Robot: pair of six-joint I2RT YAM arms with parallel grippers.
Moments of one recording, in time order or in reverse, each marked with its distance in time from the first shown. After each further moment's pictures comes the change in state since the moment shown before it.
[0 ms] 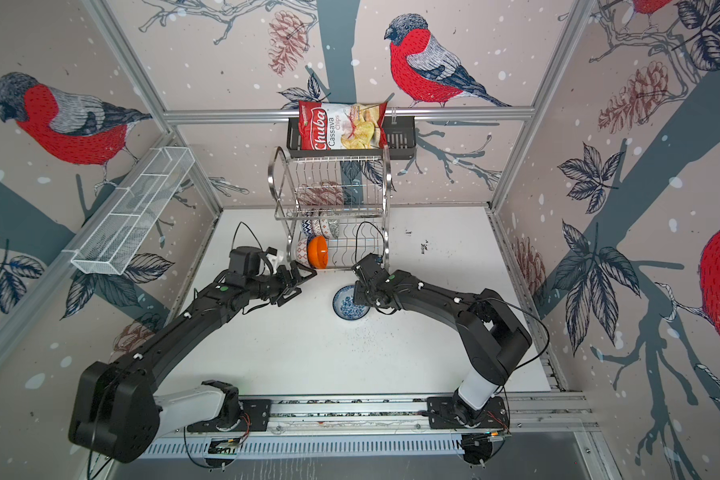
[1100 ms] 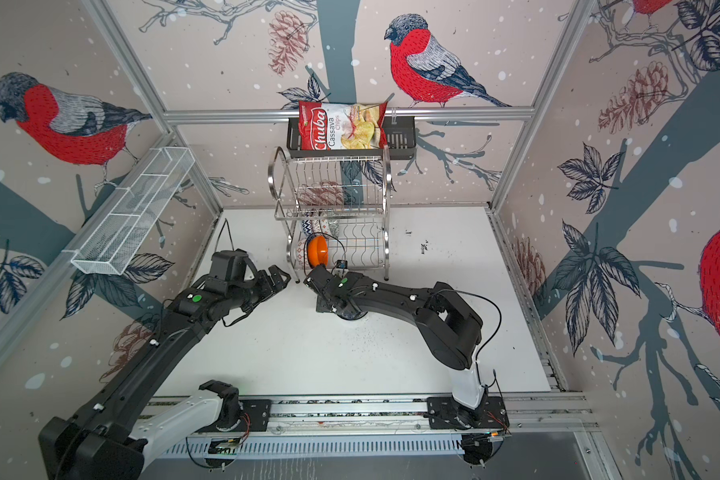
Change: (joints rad) left arm -0.030 -0.175 0.118 -0.396 -0.467 0.081; right arm 0.211 0.271 0.314 -0.164 0.112 0.166
